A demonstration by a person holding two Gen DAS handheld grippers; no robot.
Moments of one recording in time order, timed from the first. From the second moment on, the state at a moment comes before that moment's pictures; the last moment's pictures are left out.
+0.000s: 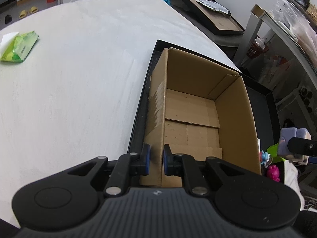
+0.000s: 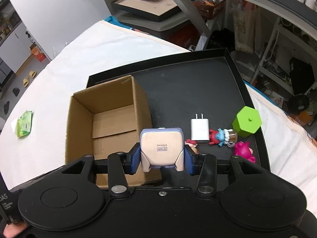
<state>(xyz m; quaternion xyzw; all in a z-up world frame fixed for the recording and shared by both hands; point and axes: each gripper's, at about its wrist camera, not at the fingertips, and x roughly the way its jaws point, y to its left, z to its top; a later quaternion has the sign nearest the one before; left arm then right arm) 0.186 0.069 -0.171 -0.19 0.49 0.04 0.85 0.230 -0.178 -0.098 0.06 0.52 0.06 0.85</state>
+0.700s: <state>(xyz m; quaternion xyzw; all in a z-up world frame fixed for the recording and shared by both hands) 0.185 0.084 -0.176 -0.24 0.49 0.04 0.84 0.243 -0.103 -0.086 0.02 0.50 0.10 0.86</state>
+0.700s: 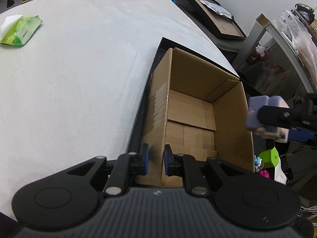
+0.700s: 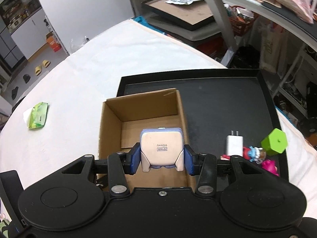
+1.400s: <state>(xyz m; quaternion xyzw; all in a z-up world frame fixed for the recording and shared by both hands) 0.184 0.105 -0.182 -0.28 0.48 0.03 0.83 0.276 -0.040 -0.108 -0.02 0.52 0.13 0.85</state>
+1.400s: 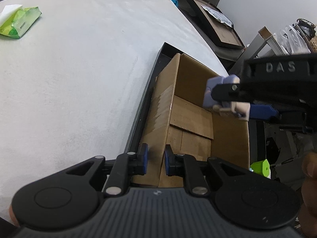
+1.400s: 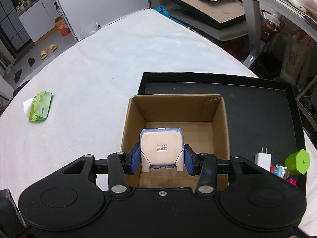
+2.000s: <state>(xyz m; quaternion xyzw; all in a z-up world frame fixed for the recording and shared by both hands) 0.183 0.102 -0.177 -0.27 0.47 0.04 0.84 0.283 -0.059 -0.099 0.01 0.49 0.15 0.86</state>
